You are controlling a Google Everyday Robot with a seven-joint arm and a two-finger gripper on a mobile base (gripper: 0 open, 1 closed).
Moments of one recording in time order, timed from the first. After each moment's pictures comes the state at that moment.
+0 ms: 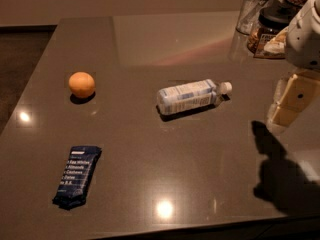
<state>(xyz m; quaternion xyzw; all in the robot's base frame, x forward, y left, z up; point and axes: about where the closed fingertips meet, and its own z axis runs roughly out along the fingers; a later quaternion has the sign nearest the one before) 0.438 -0.217 0.976 -0.60 0.78 -0.03 0.16</state>
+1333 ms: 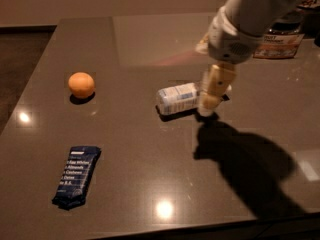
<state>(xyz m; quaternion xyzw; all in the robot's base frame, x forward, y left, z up) 0.510 -0.106 0.939 -0.66 0.72 0.05 0.18</state>
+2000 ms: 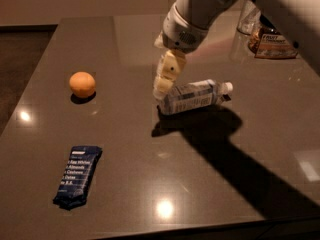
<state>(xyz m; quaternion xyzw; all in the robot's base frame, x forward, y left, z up) 0.568 -0.018 0.927 -0.68 0.69 0.13 0.21</state>
